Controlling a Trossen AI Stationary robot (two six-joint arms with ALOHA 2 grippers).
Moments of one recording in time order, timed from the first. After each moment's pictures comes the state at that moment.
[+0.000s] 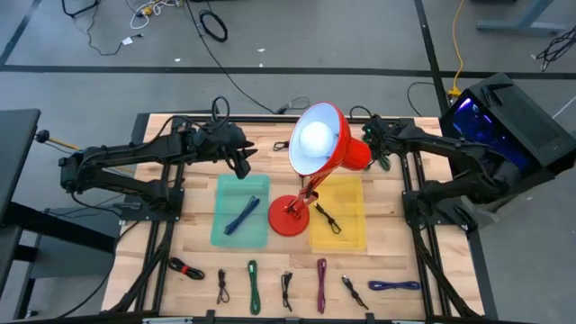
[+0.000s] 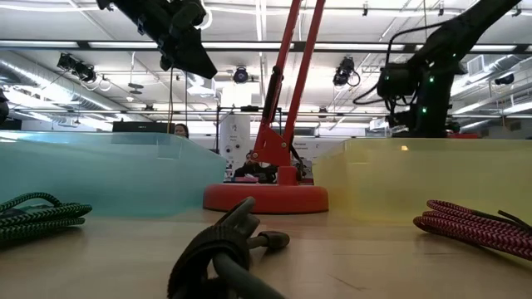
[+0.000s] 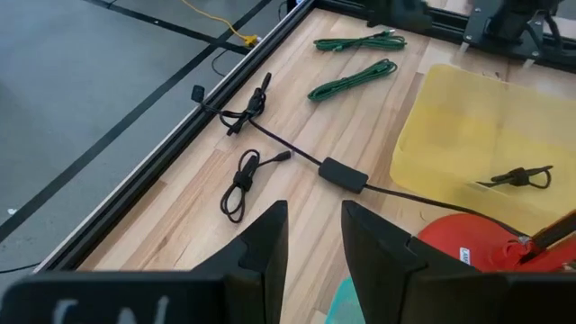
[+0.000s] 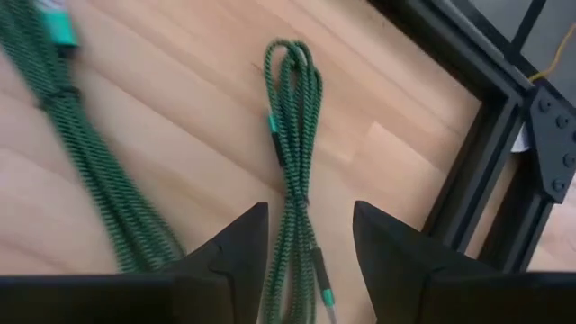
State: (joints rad) left arm 0.26 1.11 0.92 -0.38 -0.20 -0.12; right arm -0.76 1.30 0.71 -0.67 0.34 0.15
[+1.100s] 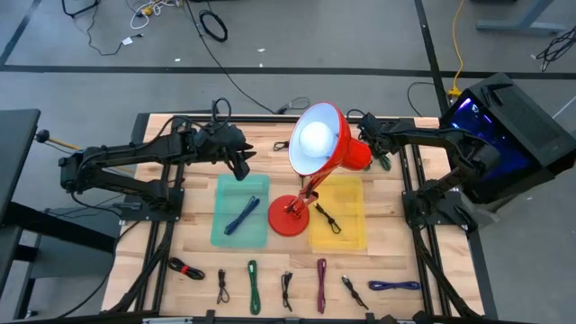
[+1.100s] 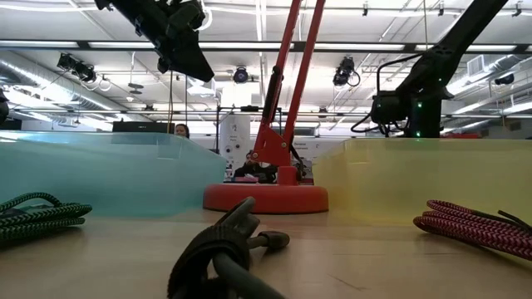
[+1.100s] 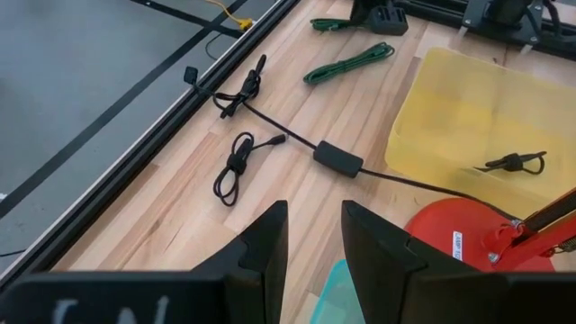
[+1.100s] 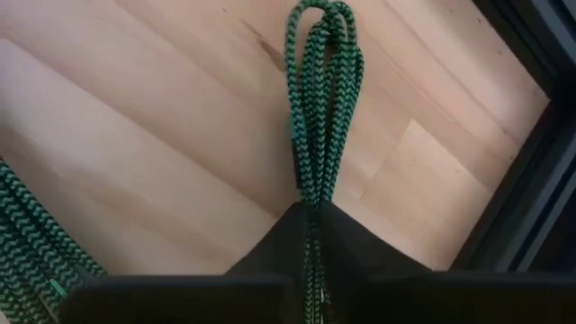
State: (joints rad) left arm 0.26 1.11 0.92 -0.42 -0.19 -0.14; right arm -0.84 1.51 0.71 -0.55 0.31 0.04
